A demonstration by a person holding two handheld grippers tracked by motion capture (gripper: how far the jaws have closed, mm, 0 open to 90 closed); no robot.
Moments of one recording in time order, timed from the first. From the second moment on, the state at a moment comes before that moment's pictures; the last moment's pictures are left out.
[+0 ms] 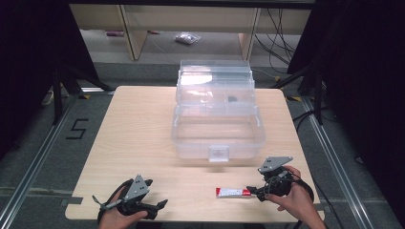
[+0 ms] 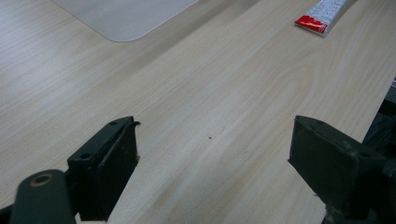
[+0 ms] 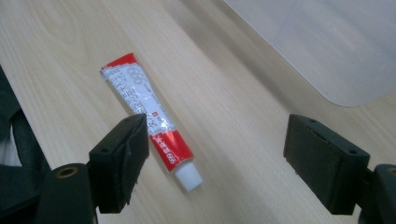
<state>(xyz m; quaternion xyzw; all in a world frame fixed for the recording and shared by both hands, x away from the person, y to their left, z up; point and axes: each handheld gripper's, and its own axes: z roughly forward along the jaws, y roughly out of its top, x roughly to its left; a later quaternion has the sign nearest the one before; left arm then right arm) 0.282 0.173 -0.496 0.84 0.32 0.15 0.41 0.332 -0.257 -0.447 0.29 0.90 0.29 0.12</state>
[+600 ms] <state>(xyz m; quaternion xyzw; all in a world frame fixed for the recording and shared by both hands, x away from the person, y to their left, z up) 0.282 0.174 -0.495 0.84 0.32 0.16 0.41 0.338 -0.238 -0.445 0.27 0.92 0.25 0.10</state>
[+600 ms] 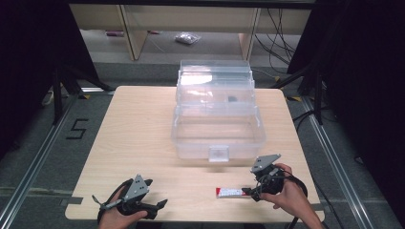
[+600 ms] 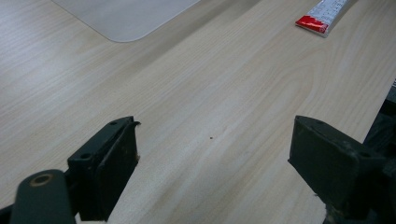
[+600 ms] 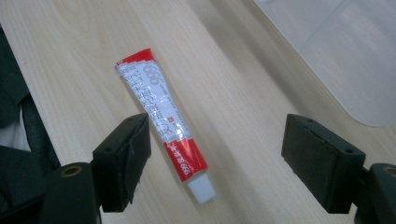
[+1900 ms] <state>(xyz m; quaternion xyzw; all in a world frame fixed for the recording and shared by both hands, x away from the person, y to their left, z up) 0.282 0.173 -0.496 0.83 0.32 0.15 0.42 0.354 -0.177 -0.462 0.12 0.99 0.07 0.04</state>
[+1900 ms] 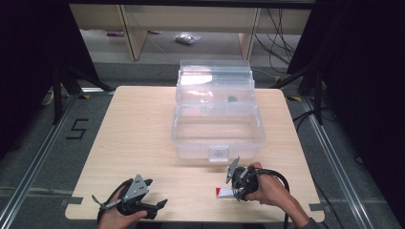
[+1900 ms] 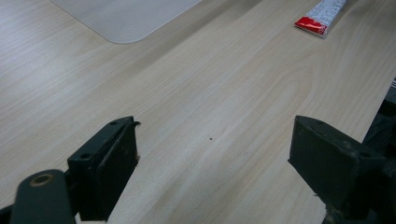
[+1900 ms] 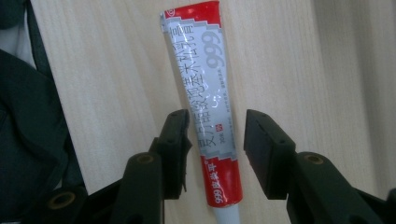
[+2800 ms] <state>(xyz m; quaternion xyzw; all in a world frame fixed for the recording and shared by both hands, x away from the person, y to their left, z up) 0.282 0.172 -0.496 0.83 0.32 0.15 0.42 0.356 -0.167 -0.472 0.11 0.99 0.02 0.02</state>
